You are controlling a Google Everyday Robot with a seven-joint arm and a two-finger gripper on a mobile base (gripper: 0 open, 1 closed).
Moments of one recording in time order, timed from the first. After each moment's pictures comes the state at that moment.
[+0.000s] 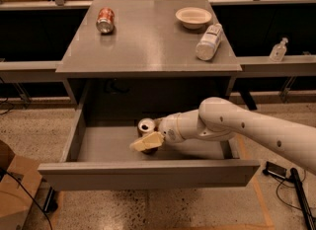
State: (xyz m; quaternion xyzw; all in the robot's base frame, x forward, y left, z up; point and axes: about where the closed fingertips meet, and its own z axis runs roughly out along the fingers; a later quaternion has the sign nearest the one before) arm 0.567 0.038 0.655 -0.40 0.78 0.36 0.33
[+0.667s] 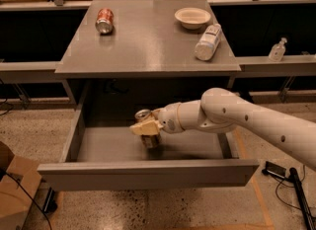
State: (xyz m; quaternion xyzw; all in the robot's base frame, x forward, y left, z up) arm 0.580 0.047 0.694 -0.41 0.75 0.37 0.36
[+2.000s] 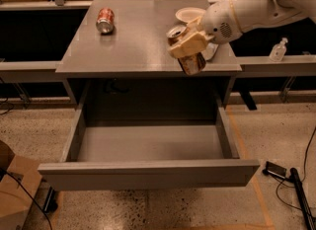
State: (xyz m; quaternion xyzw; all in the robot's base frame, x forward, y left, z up) arm 0.617 -0.060 0.952 -0.55 0.69 0.26 0.39
